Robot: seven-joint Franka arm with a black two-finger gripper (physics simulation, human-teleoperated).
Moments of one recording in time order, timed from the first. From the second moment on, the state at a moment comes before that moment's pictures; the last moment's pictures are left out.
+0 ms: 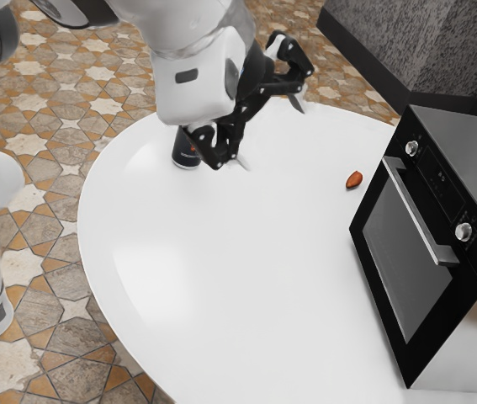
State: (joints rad) arm -0.80 -0.29 -0.20 -1.55 0.66 1.58 0.36
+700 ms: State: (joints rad) arm -1.56 -0.19 0.81 -1.69 0.72 2.14 0.57
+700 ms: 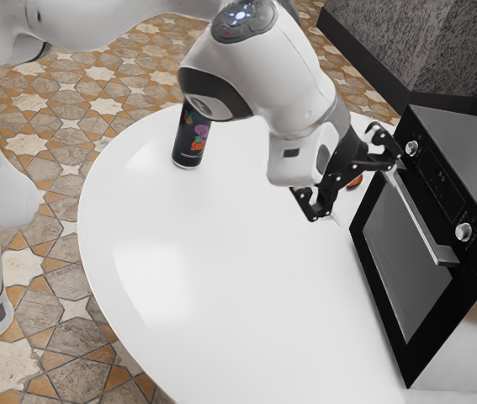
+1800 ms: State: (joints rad) arm -0.32 0.29 -0.12 -1.35 0.38 2.19 0.81
